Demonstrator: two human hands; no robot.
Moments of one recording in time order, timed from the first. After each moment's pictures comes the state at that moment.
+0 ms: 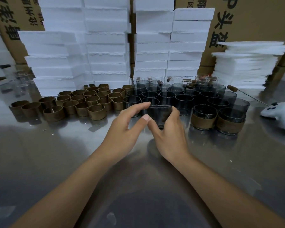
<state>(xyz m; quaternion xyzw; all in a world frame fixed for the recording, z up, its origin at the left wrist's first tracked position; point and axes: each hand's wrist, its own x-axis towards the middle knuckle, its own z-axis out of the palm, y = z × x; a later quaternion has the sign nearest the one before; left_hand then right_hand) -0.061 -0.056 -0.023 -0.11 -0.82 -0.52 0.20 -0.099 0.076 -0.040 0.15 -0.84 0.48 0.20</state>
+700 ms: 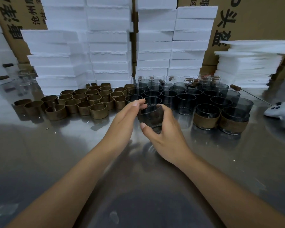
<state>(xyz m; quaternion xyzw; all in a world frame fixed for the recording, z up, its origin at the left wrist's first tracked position) -0.070 -0.058 -0.018 -0.07 -0.77 -0.62 0.15 -0.100 0.074 -0.045 0.25 -0.82 0.50 0.14</state>
